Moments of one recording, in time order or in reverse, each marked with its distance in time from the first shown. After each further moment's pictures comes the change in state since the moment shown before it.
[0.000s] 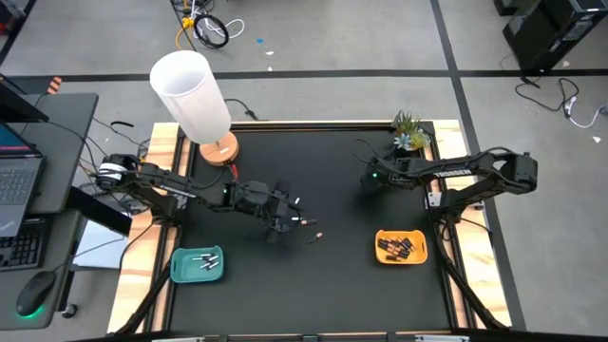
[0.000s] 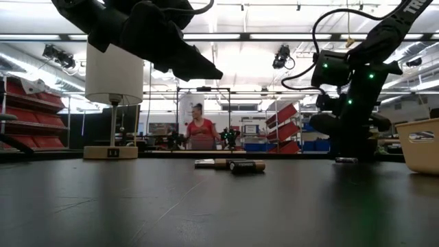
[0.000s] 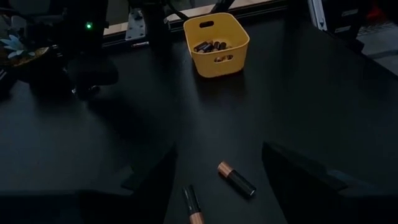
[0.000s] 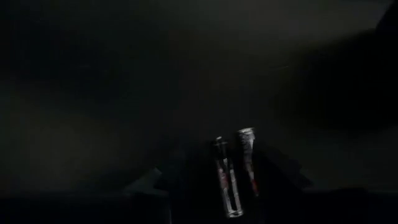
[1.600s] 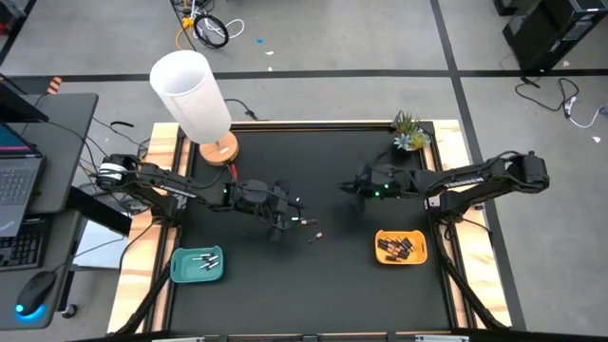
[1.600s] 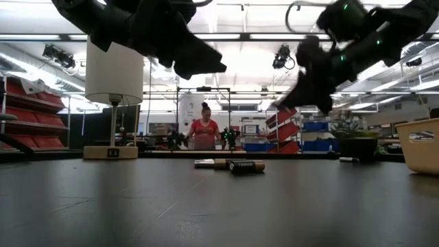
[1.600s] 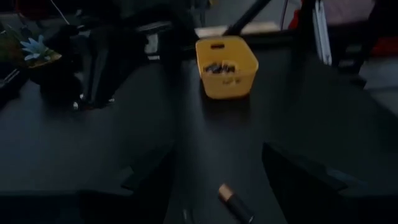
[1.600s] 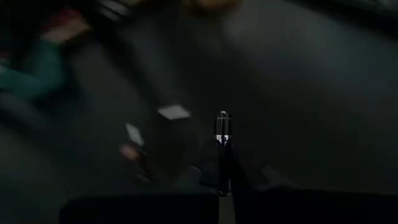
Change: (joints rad) left arm 0.000 0.001 0.000 0.077 -0.021 -0.099; right arm 0.251 -0.106 -0.037 0.633 -0.305 -0.309
